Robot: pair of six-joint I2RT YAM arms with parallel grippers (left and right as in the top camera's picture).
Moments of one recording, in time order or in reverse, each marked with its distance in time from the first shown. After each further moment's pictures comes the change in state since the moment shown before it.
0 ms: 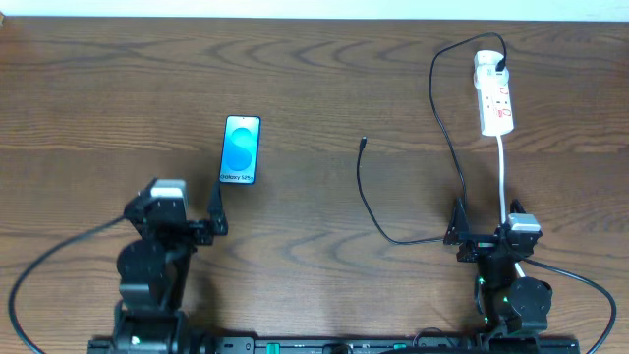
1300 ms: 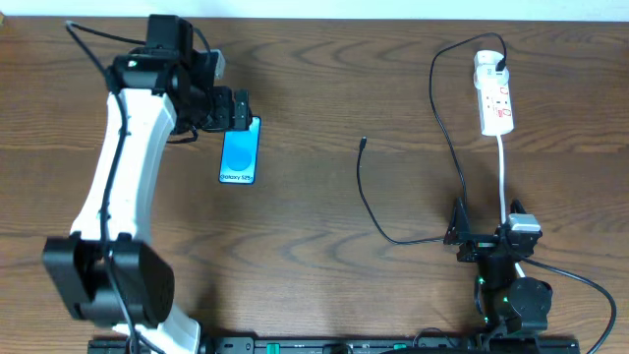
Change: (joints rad) left arm -0.008 1.365 1.316 -0.991 0.227 -0.047; right arm 0.000 0.000 0.000 0.000 0.002 0.000
